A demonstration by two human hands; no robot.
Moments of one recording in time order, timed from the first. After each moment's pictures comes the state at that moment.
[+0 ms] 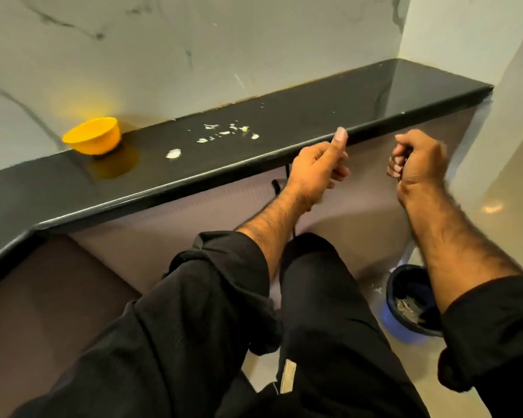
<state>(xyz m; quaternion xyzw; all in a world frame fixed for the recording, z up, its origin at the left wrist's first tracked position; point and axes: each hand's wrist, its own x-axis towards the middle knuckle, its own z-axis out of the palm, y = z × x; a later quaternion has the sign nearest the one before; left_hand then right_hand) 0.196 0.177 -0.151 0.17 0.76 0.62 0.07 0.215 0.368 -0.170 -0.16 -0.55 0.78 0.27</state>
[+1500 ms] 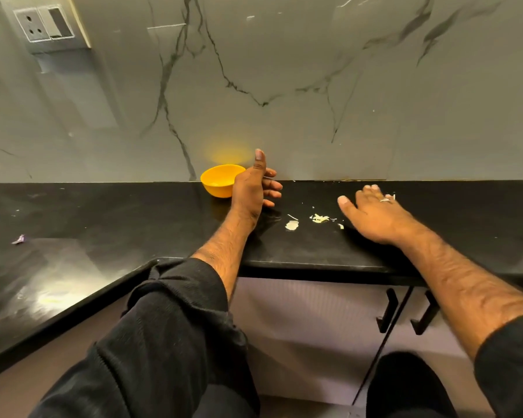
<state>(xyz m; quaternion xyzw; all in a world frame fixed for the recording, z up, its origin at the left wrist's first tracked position) 0.060 -0.123 -0.072 -0.08 0.67 0.72 -0.16 0.039 0.149 -0.085 0.12 -0.99 0.10 -0.04</state>
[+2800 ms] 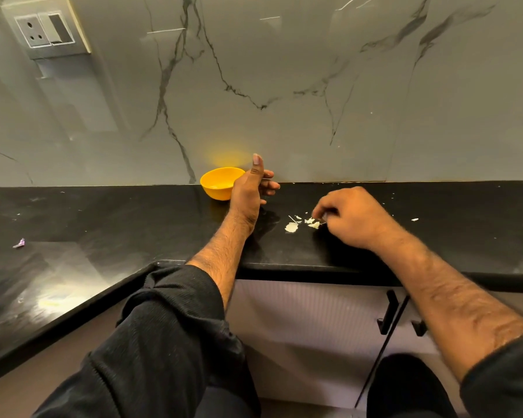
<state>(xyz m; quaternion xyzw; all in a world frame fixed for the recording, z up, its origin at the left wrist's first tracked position) 0.071 -0.120 -0.071 -0.06 0.70 0.69 -0.19 0.090 0.107 -0.046 0.25 -0.95 0.19 0.06</state>
